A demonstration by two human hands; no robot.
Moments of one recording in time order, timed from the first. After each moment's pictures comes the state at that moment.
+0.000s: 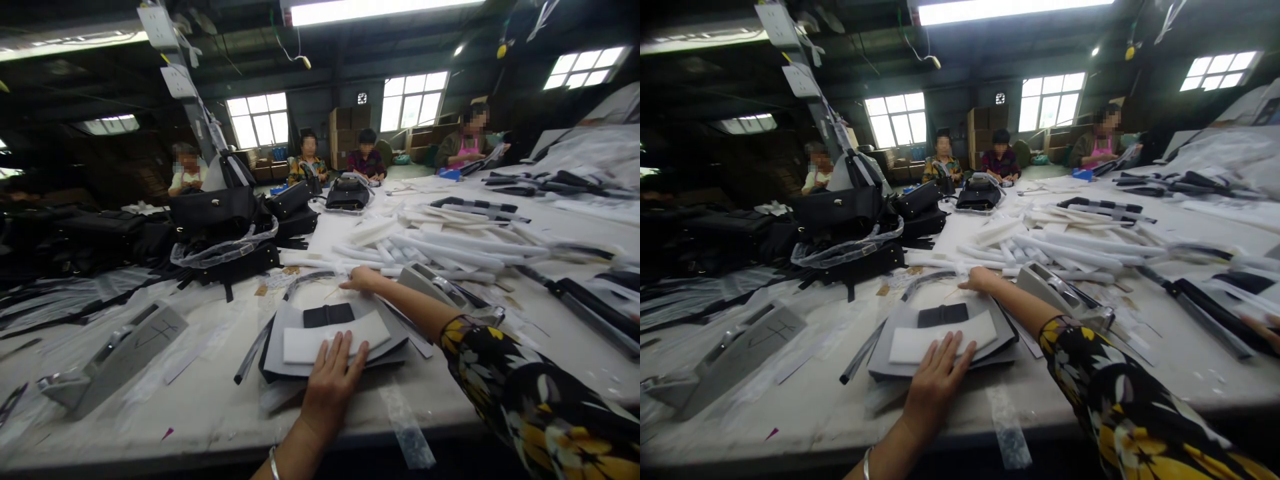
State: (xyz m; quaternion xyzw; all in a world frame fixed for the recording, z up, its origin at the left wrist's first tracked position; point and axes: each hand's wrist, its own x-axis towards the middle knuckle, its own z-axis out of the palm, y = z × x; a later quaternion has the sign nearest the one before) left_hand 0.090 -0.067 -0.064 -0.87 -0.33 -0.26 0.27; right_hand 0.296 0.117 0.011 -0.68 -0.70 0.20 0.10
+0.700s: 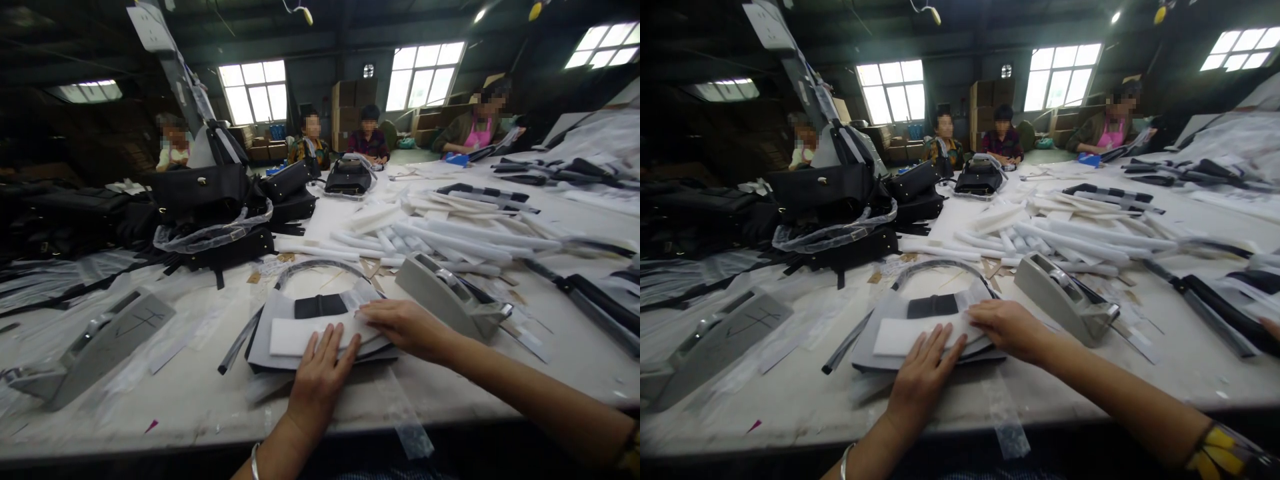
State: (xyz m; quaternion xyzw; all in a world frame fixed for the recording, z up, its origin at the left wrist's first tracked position) left_hand 0.085 -0.064 -0.061 -0.88 -0.34 -0.25 0.23; right_hand 0.324 -0.038 0.019 -0.41 -0.87 0.14 0.25
